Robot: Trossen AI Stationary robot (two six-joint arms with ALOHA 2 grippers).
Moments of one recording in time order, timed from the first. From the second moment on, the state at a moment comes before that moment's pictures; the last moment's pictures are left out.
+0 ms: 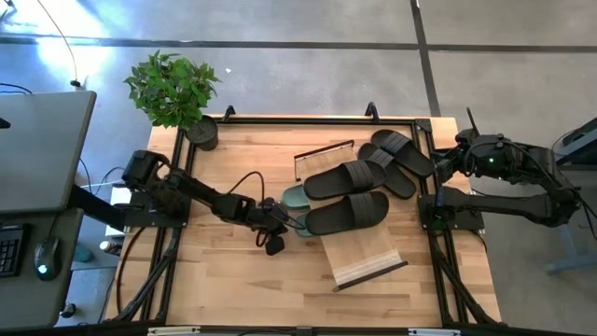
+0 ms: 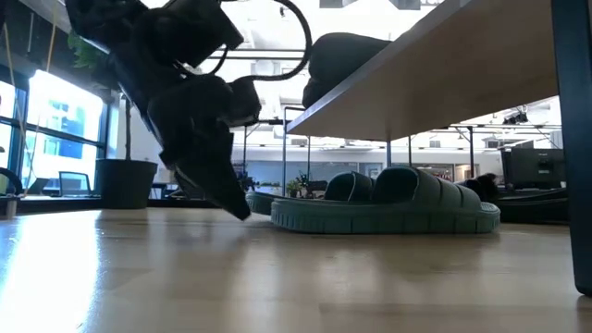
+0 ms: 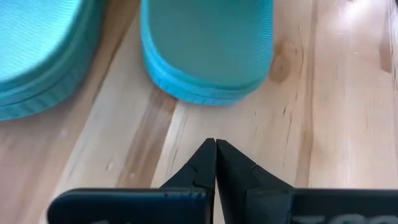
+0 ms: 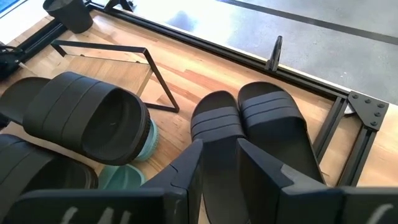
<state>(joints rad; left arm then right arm) -0.09 1.74 0.76 0.08 -0.09 -0.50 -0.28 0.44 1.06 -1.35 0.37 0.57</state>
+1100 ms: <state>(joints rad) 0.11 1.66 0.76 -0.01 -0.18 -0.34 -0.28 0.44 1.06 -1.36 0.38 0.62</state>
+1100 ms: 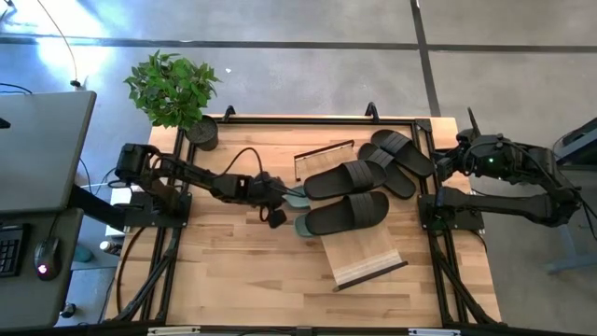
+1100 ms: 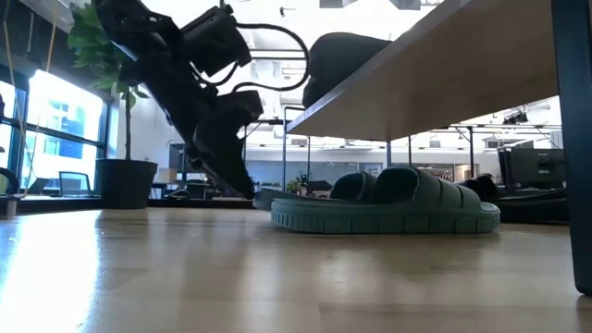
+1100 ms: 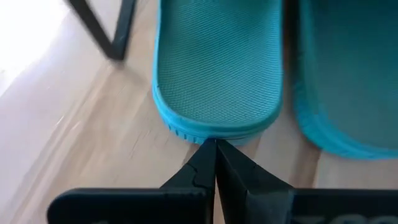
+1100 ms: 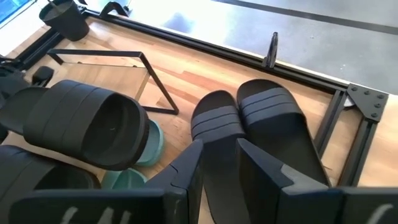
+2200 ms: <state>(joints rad) 0.11 1.53 0.76 -0.10 0.04 -0.47 -0.28 0.26 1.06 -1.27 0.26 0.59</state>
